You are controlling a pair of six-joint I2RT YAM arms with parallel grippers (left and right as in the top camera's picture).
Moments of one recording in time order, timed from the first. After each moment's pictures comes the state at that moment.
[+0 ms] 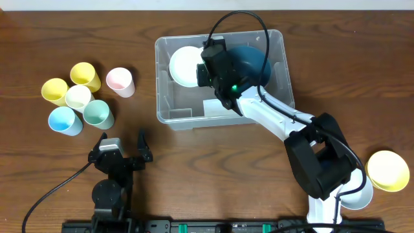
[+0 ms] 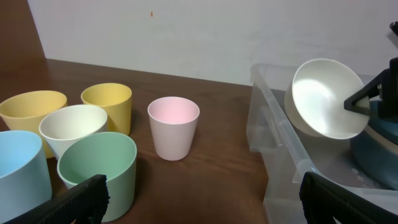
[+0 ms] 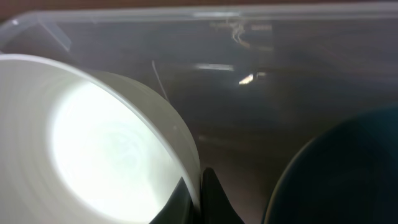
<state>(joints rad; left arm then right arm) -0.07 0.02 0.03 -0.13 -0.13 -0.15 0.62 2.04 1.43 -0.05 0.17 0.42</state>
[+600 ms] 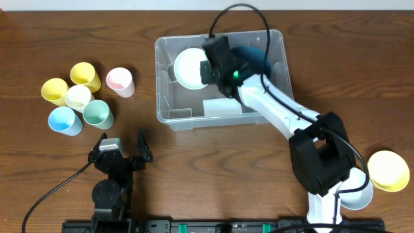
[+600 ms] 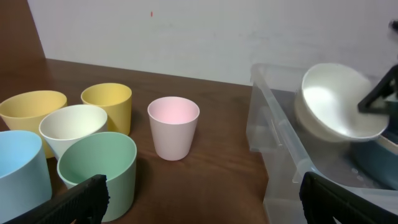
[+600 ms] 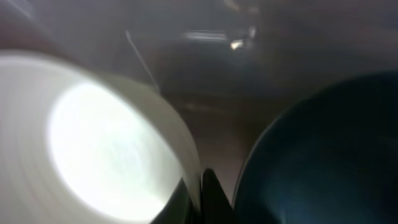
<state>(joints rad) -0.07 0.02 0.03 -0.13 -0.13 -0.15 0.59 2.06 1.66 -0.46 0.12 0.42</state>
